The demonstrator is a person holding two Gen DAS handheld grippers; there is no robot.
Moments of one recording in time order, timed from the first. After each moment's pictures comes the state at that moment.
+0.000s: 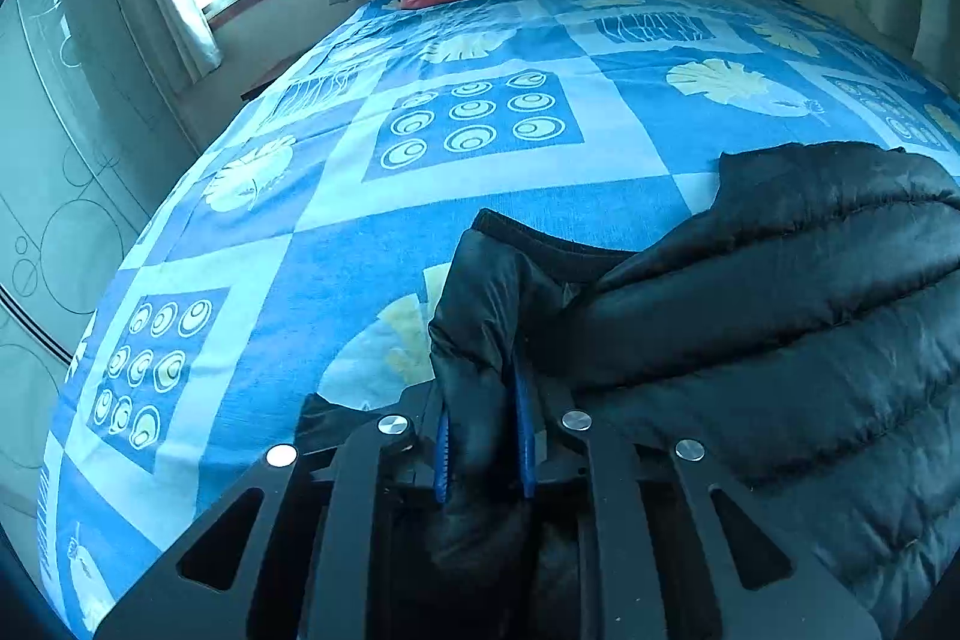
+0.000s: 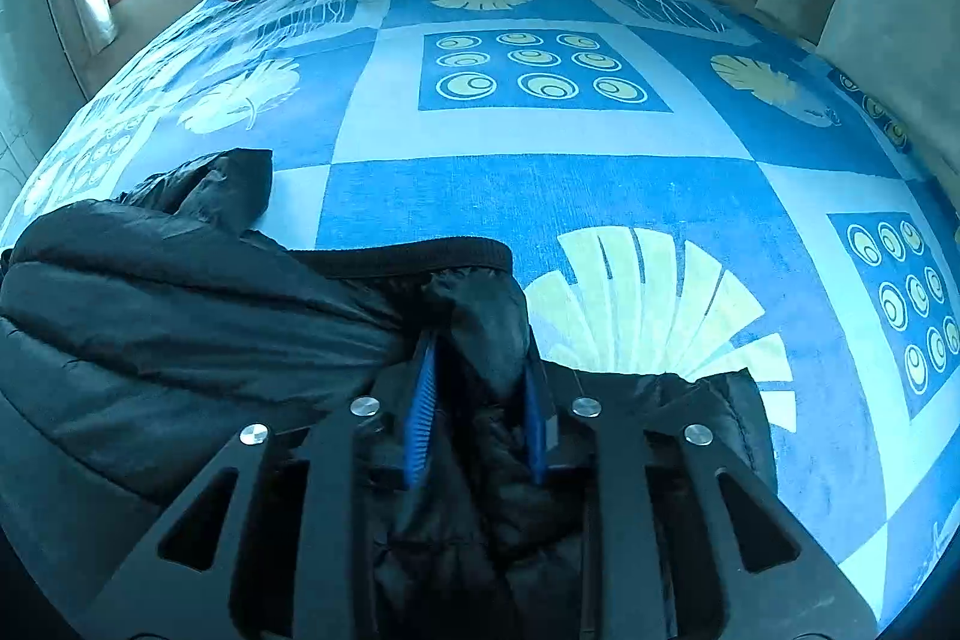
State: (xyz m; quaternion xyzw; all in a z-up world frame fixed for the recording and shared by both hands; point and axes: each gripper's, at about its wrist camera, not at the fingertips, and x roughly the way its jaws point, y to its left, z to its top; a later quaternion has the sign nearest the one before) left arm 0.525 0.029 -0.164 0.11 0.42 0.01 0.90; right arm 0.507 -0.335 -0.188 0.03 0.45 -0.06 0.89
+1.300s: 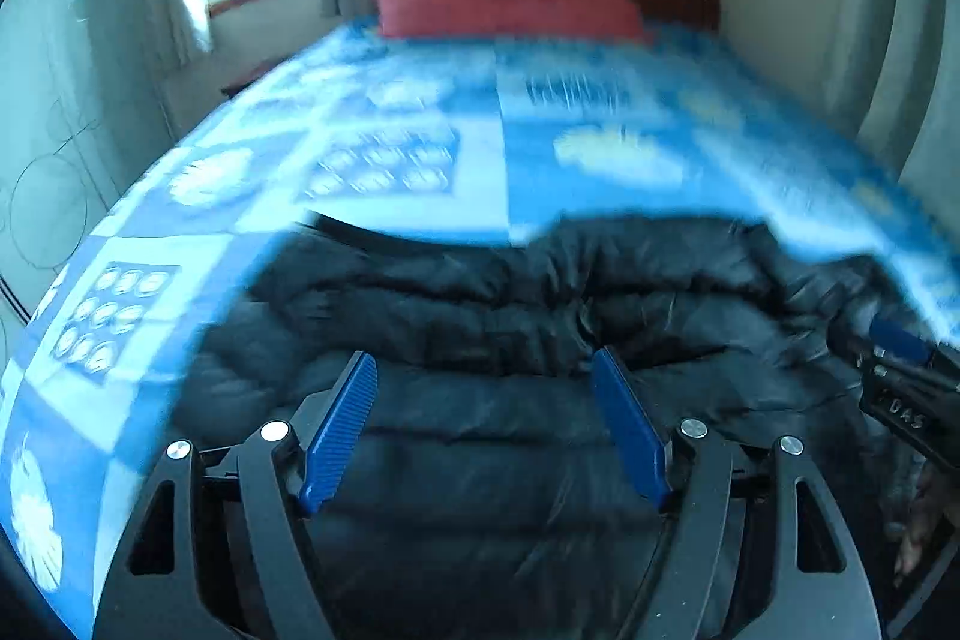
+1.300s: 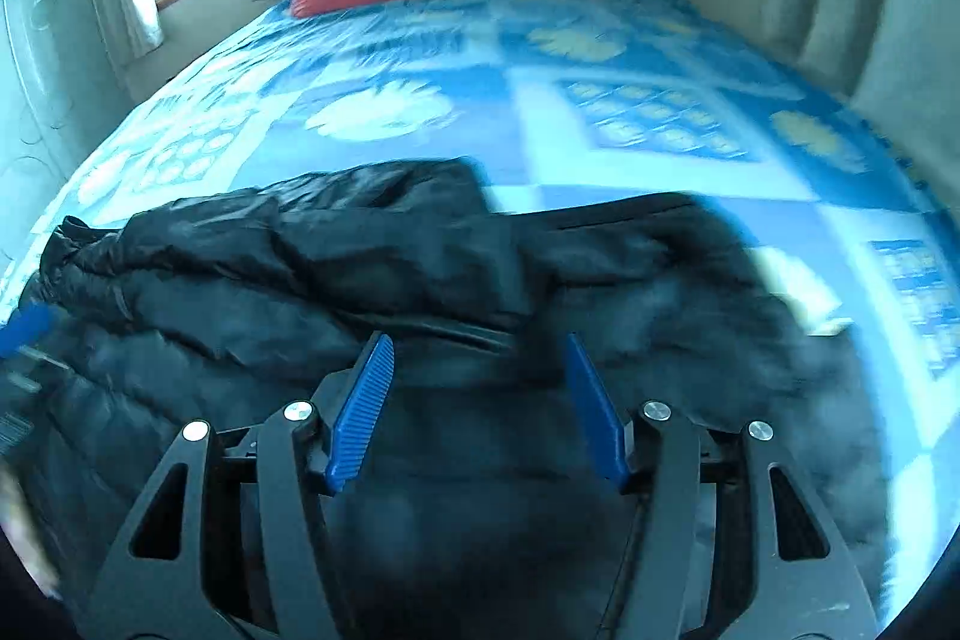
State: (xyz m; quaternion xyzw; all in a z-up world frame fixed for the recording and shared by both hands) left arm 0.462 -0.024 -0.112 0.01 0.37 -0.02 0.93; right arm 0.462 -0.251 -0.151 0.02 0.40 -0.04 0.92
